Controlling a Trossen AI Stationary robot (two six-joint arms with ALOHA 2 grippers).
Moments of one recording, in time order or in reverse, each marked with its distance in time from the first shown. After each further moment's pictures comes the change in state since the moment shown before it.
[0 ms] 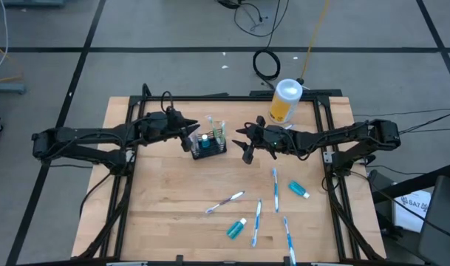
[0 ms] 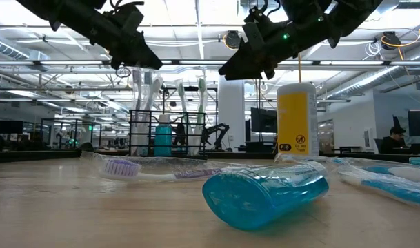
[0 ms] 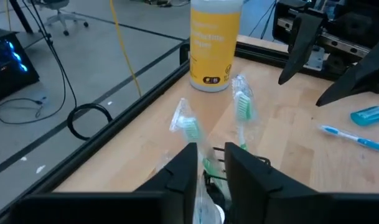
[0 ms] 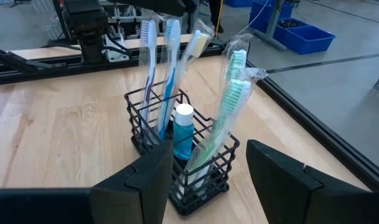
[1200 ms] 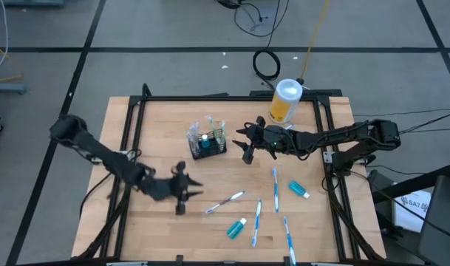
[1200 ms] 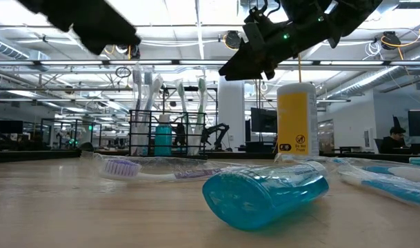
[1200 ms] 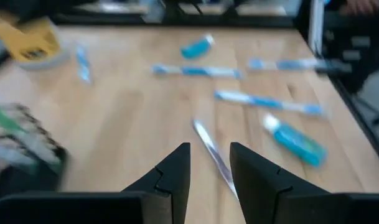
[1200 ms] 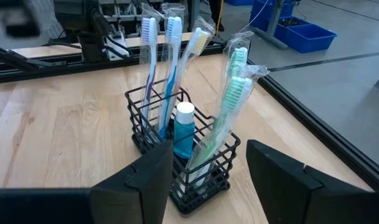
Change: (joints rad) left arm -0.766 0.249 0.000 0.100 -0.276 -0.184; right arm 0.002 0.000 0.000 -0.006 -0.002 0.002
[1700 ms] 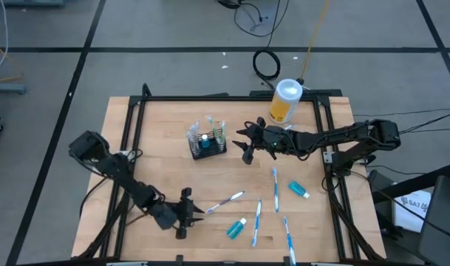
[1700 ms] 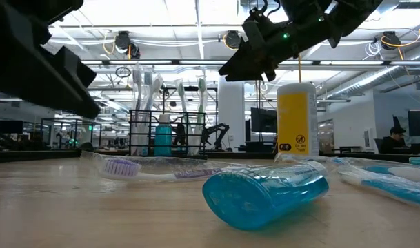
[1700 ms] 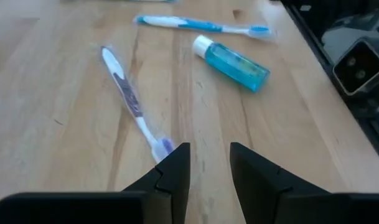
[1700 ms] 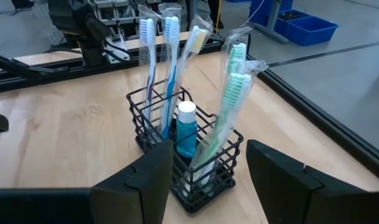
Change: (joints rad) left arm -0.174 0.390 0.000 0.256 0.036 -0.147; right arm 0.006 0.000 0.000 -0.005 0.000 0.060
